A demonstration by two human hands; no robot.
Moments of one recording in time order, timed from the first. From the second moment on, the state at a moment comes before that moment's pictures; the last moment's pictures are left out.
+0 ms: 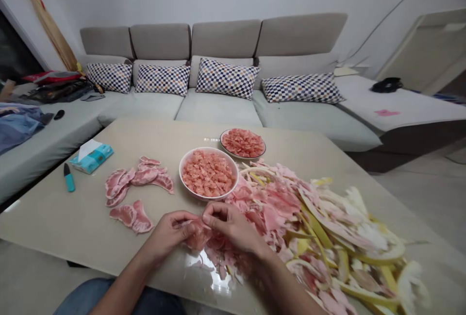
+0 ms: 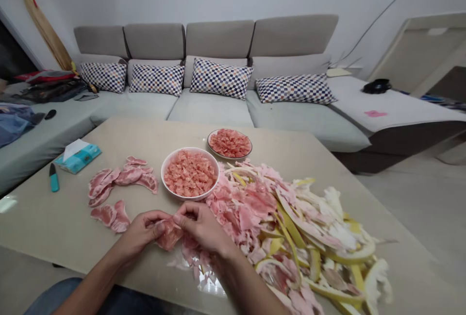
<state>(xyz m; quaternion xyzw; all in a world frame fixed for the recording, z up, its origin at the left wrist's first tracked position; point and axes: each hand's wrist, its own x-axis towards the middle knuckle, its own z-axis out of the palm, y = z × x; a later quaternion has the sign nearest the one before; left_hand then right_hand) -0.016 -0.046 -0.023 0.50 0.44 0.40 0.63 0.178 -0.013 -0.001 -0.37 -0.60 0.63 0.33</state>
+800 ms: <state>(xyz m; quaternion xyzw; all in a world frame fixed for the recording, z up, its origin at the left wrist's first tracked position) -0.024 -0.046 -0.032 0.28 0.33 0.54 0.72 0.184 -0.015 0.010 -0.43 -0.63 0.47 0.45</state>
